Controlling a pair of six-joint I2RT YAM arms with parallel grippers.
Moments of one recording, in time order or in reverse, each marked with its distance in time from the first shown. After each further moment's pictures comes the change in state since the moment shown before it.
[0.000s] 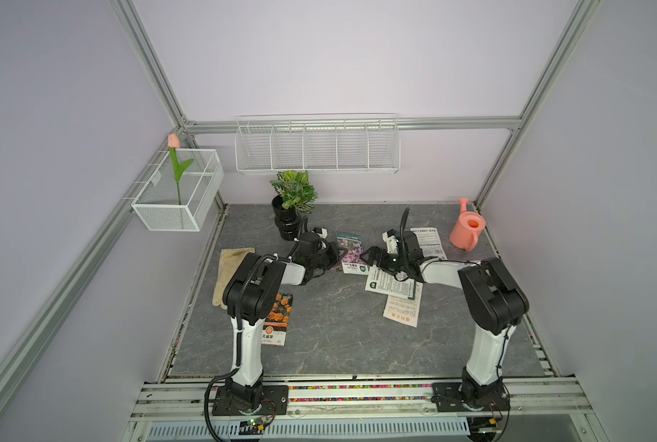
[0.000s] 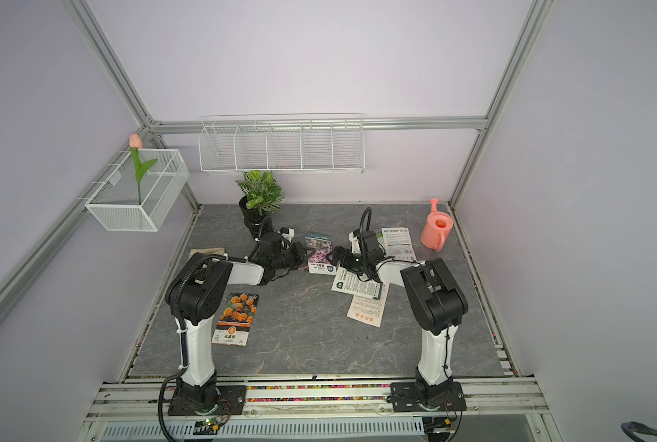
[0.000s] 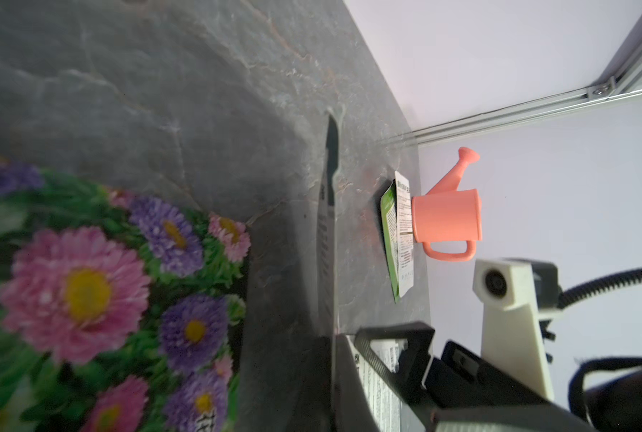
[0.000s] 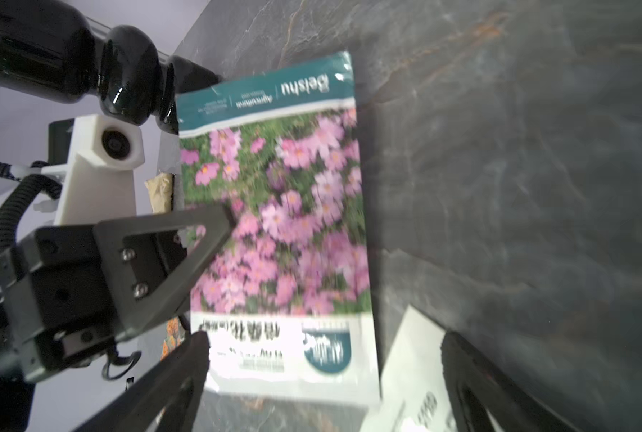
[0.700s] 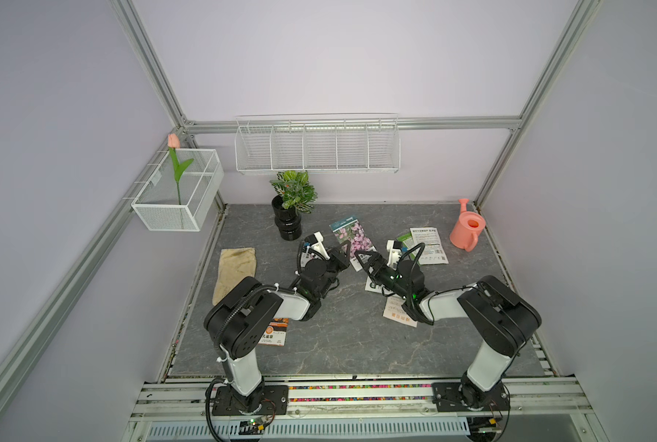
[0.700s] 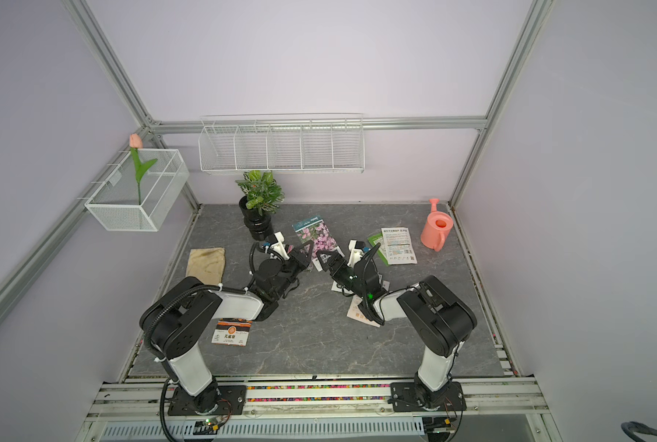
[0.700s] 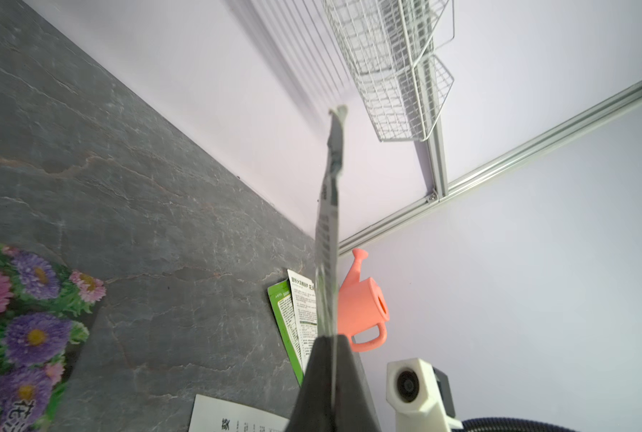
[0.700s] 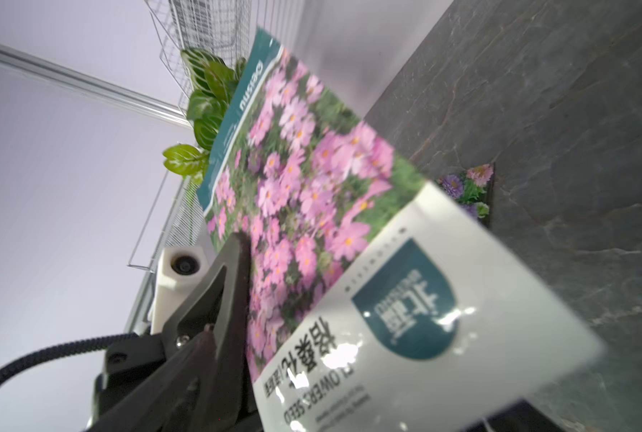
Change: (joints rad) left arm -0.241 -0.300 -0.372 0.547 -0.593 -0.037; right arm 0.214 -0.080 -0.347 0.884 0.254 0.504
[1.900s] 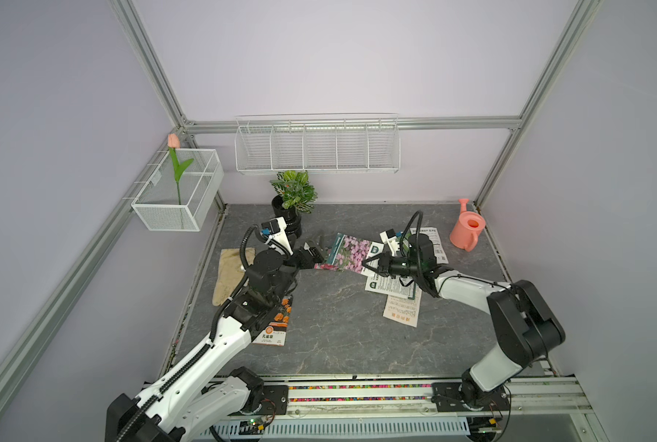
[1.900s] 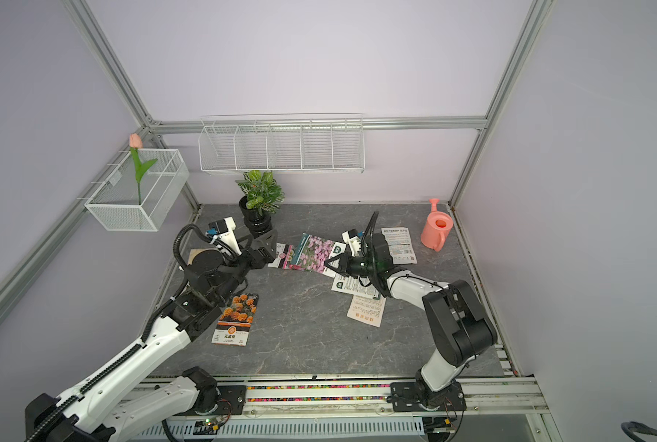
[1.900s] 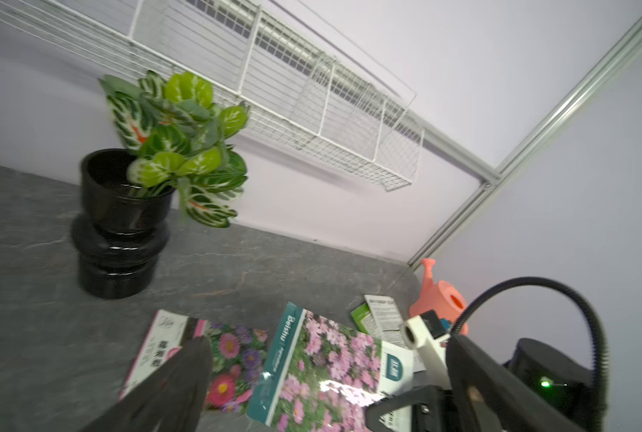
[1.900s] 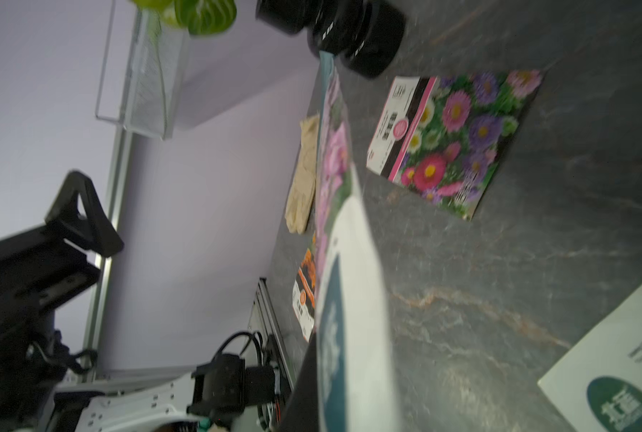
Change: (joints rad) left arm 0.108 -0.797 0.132 -1.114 -0.074 0.512; right arm -0.154 -0.160 0.258 -0.888 -0.636 -0.495
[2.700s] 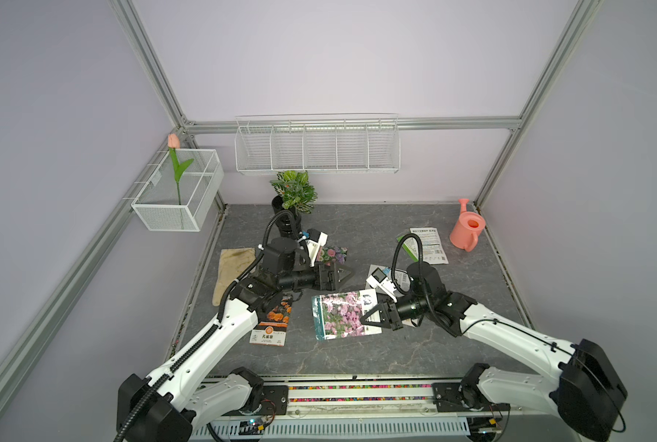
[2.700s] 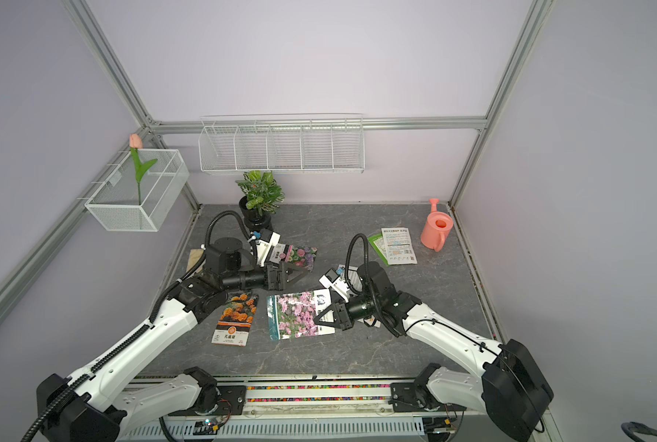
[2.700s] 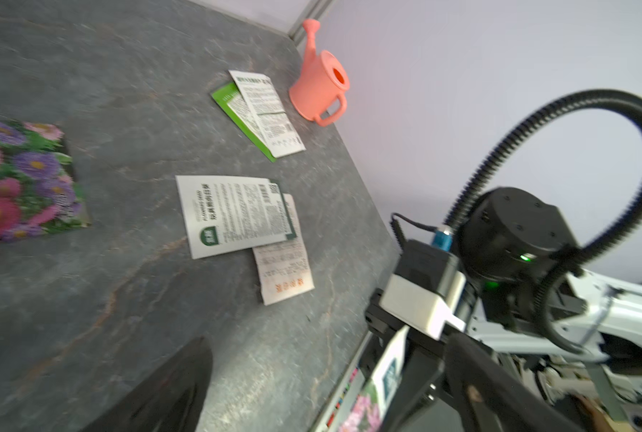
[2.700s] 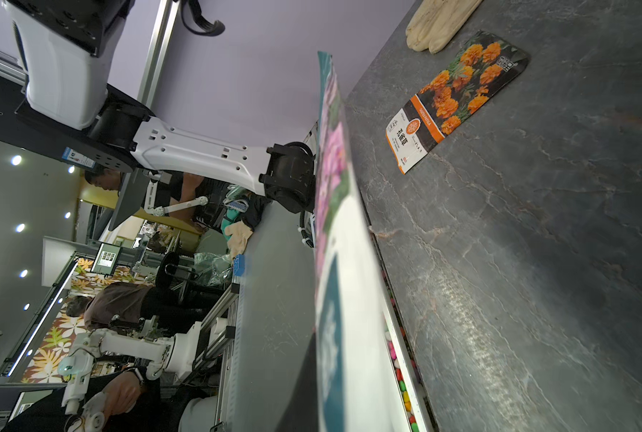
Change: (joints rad) left arm 0.014 0.132 0.145 -0.357 0.843 -0.063; right arm 0.235 -0.430 -0.201 -0.286 -0.187 -0.283
